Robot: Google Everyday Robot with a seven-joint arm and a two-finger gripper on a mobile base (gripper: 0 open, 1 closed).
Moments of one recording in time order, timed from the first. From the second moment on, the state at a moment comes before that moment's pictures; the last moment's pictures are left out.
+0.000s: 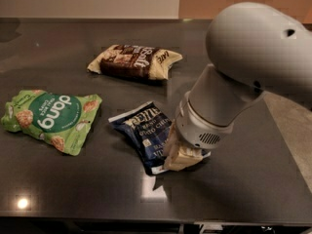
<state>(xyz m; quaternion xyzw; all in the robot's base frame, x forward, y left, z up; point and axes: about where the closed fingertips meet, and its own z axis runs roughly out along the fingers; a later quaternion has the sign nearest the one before) 0.368 -0.036 0.851 -0.71 0.68 0.13 0.12</state>
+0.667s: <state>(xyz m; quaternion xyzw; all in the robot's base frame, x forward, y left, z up) 0.370 -0.032 0.853 -0.71 0.68 0.12 0.13</state>
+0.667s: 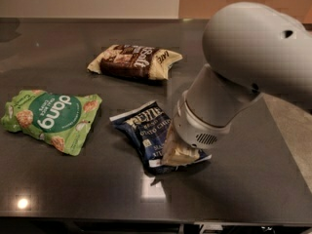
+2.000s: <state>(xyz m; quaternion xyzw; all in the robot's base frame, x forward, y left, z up) 0.480 -0.026 0.944 -0.67 0.69 0.02 0.26</state>
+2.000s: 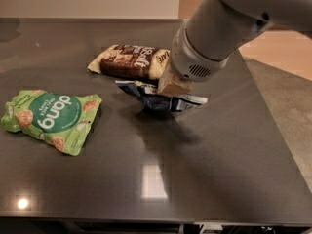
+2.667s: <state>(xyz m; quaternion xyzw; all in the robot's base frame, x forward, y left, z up) 0.536 -0.047 0.980 -0.61 0.73 -0.01 0.31</state>
